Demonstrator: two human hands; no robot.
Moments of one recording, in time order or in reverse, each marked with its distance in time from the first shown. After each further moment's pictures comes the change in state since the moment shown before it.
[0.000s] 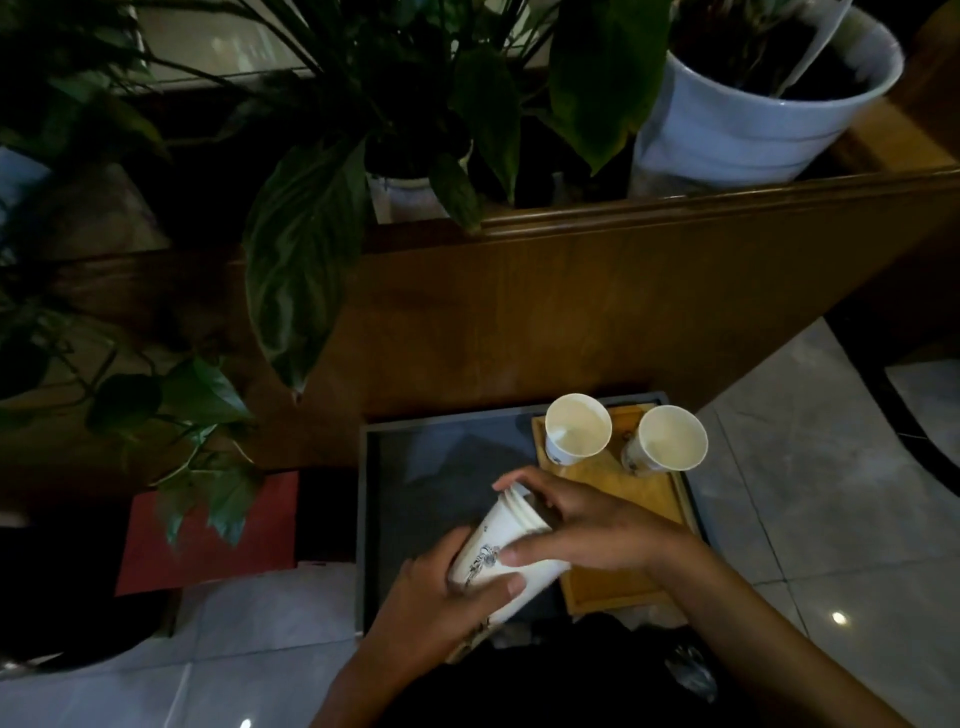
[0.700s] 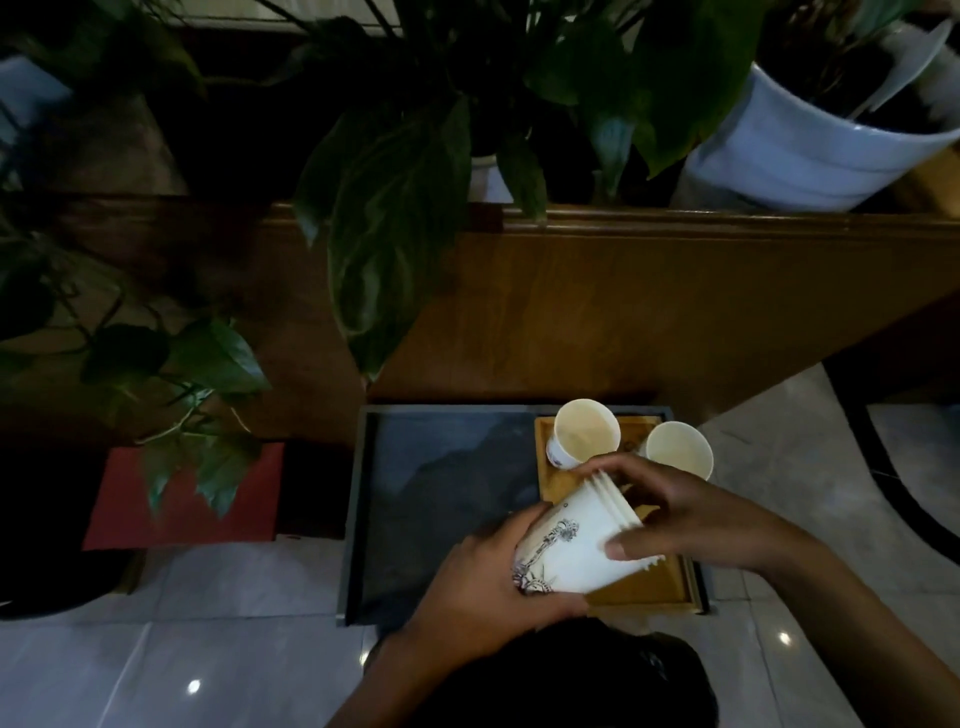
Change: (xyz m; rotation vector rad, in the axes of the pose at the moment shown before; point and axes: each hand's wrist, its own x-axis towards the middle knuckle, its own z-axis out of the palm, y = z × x) left_hand 0.028 0.010 0.035 0.102 -0.079 0.194; right_hand -0.043 0.023 -0.064 -0.093 0.053 0.011
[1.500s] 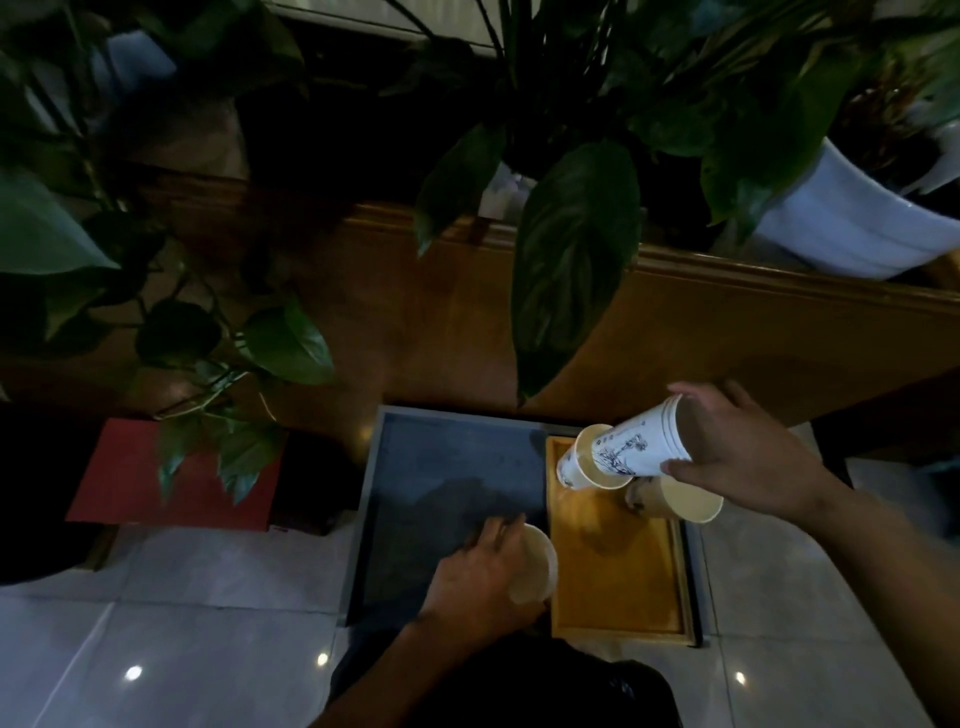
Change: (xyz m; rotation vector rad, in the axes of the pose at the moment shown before) left_hand 0.024 -0.057 0.016 0.369 -0.101 -0.145; right_hand 0.027 -0.022 -0.070 -0.794 0.498 0.061
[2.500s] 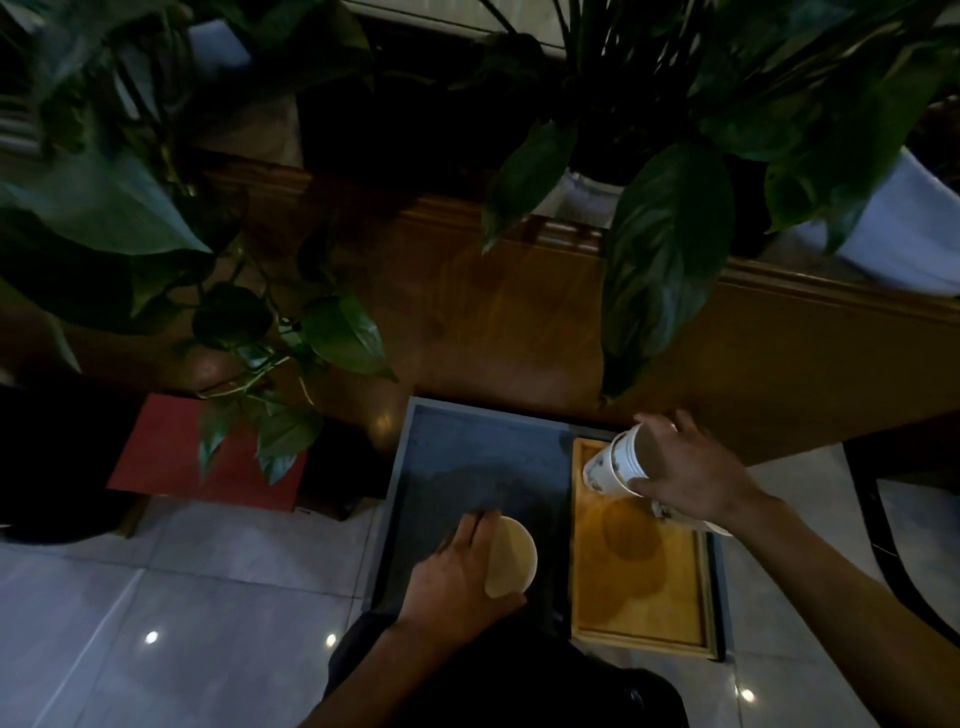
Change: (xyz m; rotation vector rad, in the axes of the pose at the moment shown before) left_hand -0.032 -0.043 -0.006 -0.070 0.168 -0.074; right_hand 0.040 -0.026 0.075 -0.122 -0.142 0.082
